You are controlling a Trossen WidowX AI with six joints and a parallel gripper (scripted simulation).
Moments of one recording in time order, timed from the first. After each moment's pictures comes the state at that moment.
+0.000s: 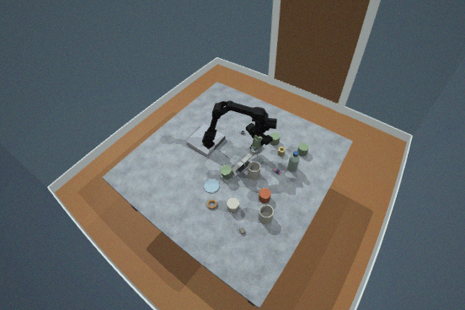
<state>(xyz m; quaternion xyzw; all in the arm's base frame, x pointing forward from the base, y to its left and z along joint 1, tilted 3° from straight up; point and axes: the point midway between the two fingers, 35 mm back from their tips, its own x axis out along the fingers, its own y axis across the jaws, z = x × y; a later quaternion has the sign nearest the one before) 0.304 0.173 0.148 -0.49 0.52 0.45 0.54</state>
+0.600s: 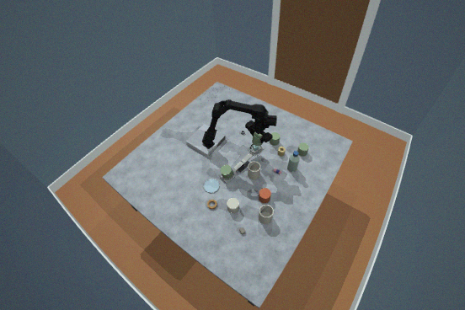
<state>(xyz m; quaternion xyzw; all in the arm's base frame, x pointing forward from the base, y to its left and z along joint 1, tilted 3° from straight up) 0.301 0.172 0.171 -0.49 0.52 0.45 0.54</state>
